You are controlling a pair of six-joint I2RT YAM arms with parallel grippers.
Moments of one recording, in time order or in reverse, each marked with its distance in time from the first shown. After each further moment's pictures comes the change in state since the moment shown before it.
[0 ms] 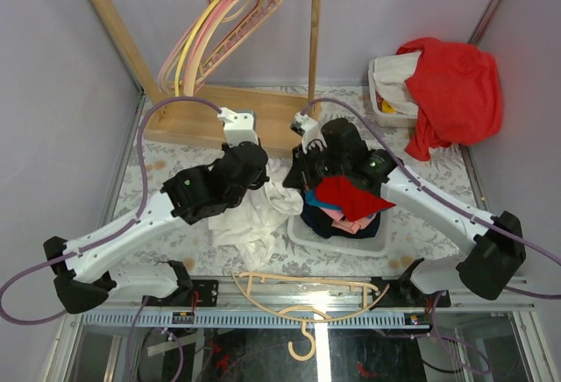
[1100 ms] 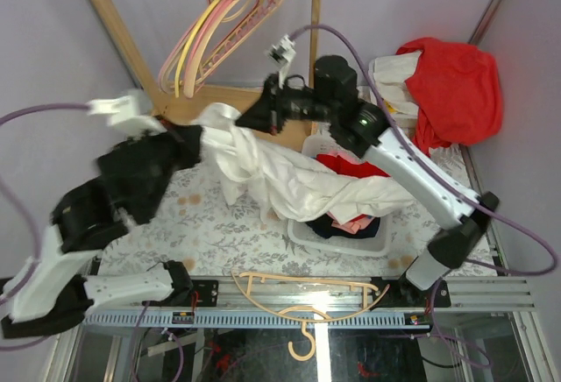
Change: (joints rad) left arm -0.001 -0.185 0.277 -0.157 -0.138 -0.016; right arm 0.033 0.192 0.502 0.020 -0.040 0.050
